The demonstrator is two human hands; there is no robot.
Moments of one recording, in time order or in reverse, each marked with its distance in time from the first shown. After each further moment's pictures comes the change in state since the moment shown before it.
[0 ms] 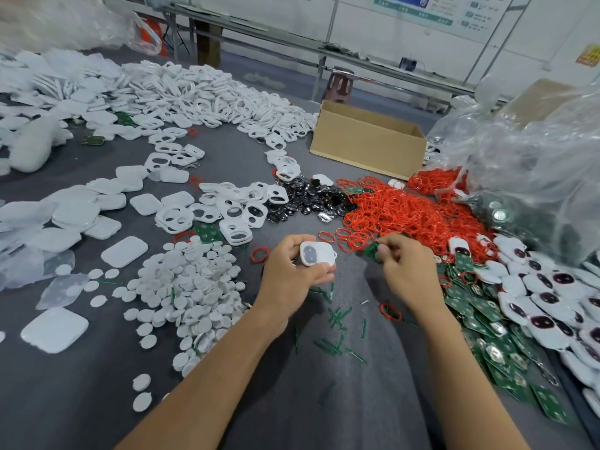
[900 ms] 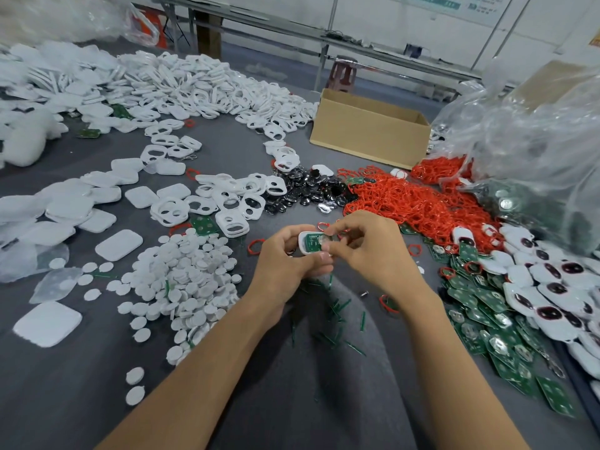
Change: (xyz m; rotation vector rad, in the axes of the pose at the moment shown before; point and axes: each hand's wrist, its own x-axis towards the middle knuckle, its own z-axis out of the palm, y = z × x) left_hand 0.001 0.004 -0.003 -0.050 -0.018 -0.020; right_hand 0.001 -0.053 0.006 0.144 -0.133 -0.325
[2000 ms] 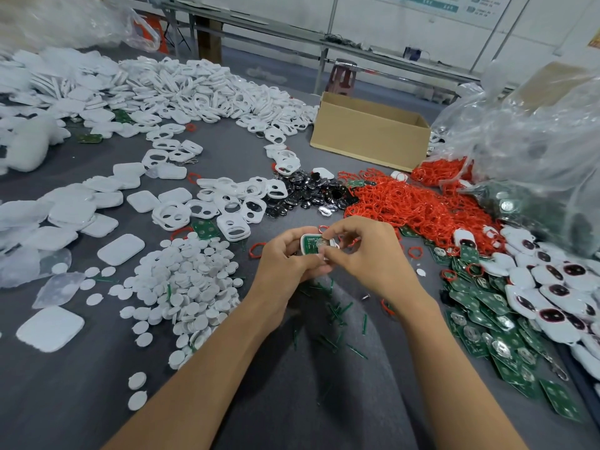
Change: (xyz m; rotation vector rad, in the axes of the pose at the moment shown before) left_hand 0.005 0.000 -0.002 -0.050 -0.027 -0.031; right_hand -0.003 -0.001 0.003 -0.007 0.002 0.011
